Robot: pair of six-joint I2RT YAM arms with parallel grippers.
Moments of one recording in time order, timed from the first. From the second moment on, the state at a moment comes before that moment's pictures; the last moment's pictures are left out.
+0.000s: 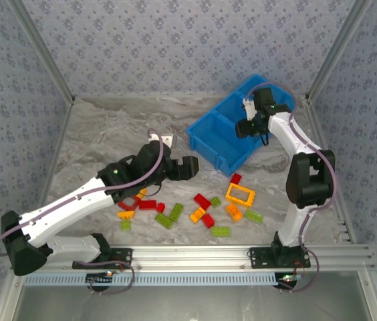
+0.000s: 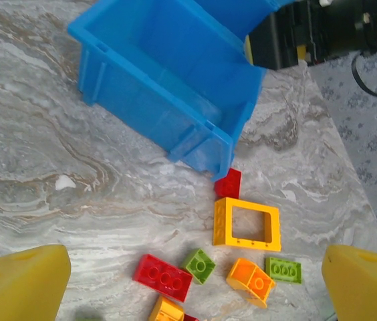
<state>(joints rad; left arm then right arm) -0.98 1.19 1.12 -0.55 -0.18 -0.76 0.15 1.86 1.57 -0.79 -0.09 -0.09</state>
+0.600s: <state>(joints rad) -1.01 1.14 1.09 -0.61 -0.26 -0.78 0.24 2.04 1.76 -0.88 -0.04 -0.07</state>
